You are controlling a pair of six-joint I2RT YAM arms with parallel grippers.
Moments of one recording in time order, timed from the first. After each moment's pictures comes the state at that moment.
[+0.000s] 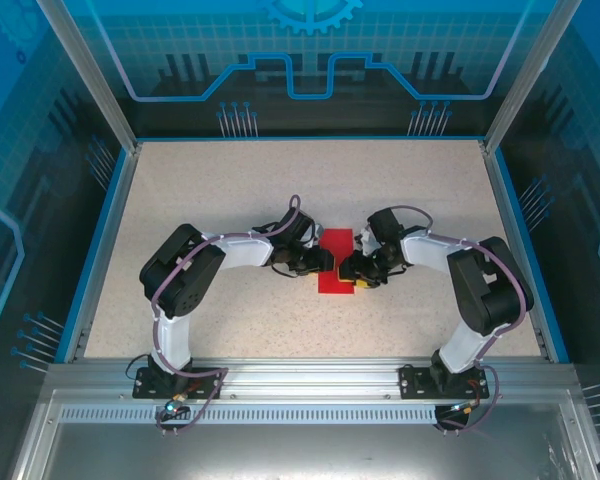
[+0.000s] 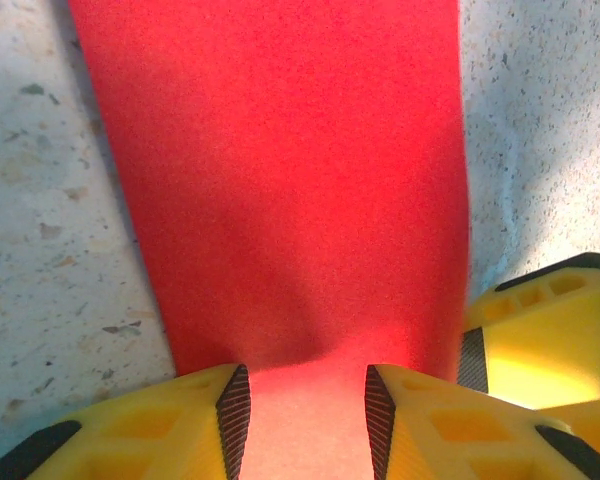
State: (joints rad) left arm -0.64 1.95 1.10 -0.14 0.46 -0.72; right arm 0.37 1.69 0.86 -0.48 -0.57 0.51
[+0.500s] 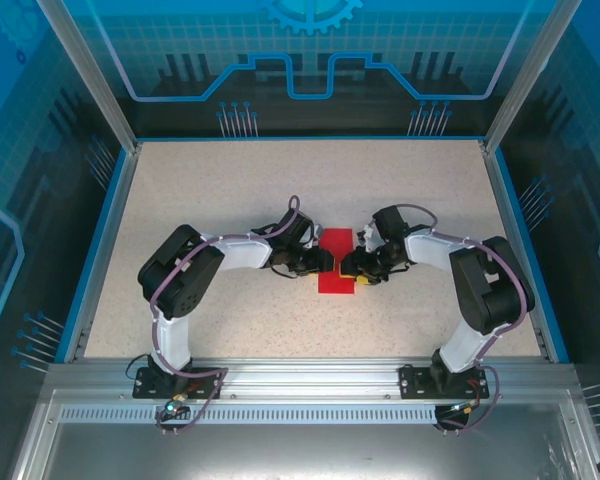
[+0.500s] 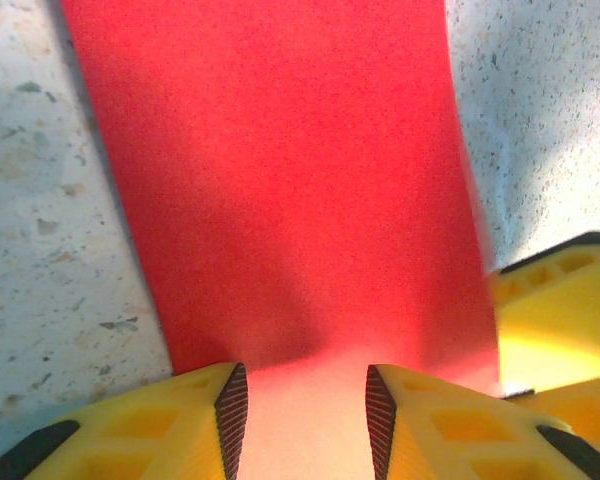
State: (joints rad) left arm -0.64 1.94 1.07 -0.10 0.46 -0.72; right arm 0.32 1.70 0.86 -0.45 -0.63 0.50
